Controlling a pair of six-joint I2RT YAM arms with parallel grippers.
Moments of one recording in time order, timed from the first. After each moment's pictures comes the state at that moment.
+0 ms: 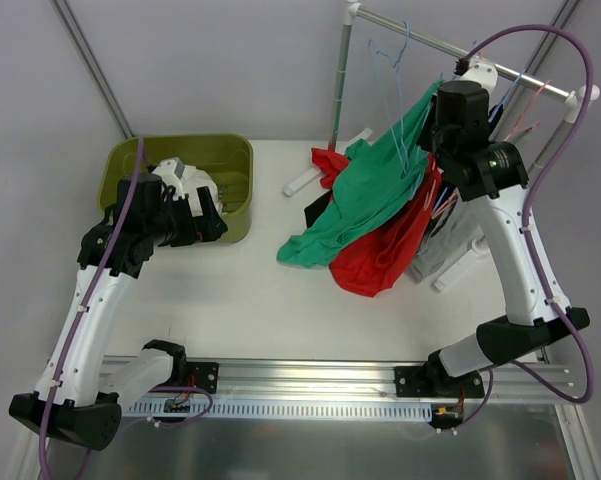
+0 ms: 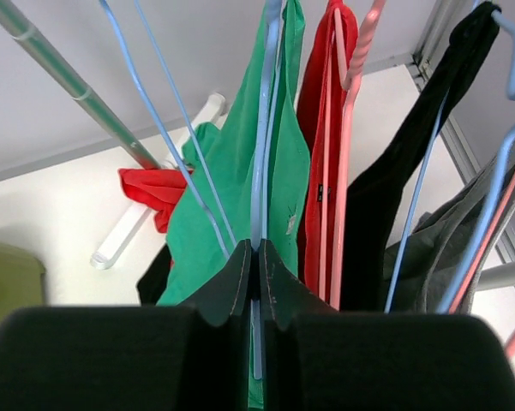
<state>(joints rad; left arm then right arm) -0.20 0.98 1.22 -0.93 0.15 -0.35 0.39 1.50 1.95 -0.87 0.54 0.35</state>
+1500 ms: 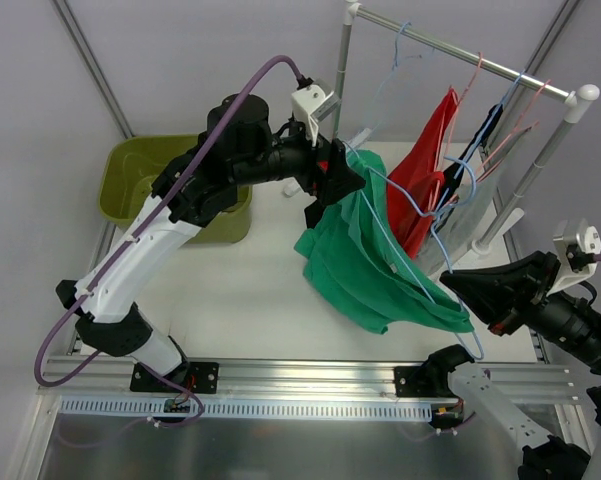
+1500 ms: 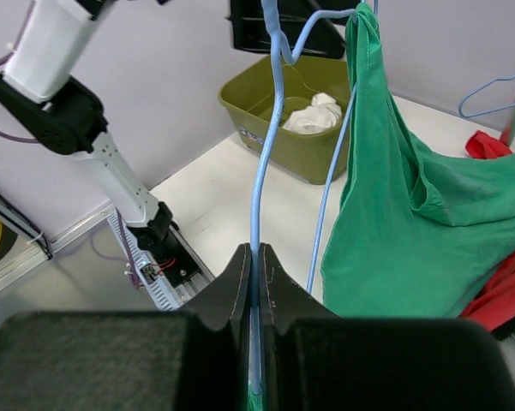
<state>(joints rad) -0.88 1.55 2.08 -0.69 0.29 -0.13 0.39 0.62 1.68 -1.06 -0.51 0.24</state>
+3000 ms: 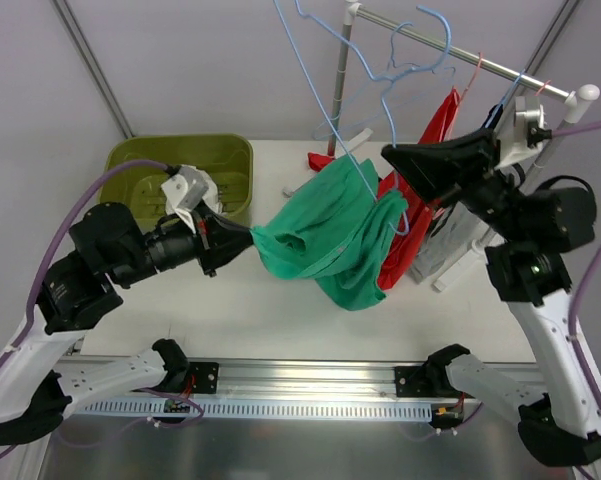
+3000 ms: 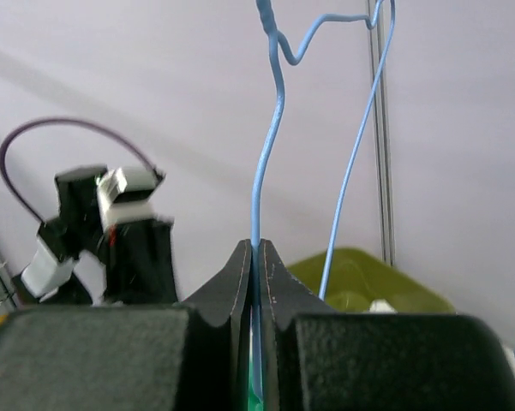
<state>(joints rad) -0.88 0.82 1.42 -0.67 0.10 -0.24 0.43 0.91 1.38 0.13 -0.63 0.59</state>
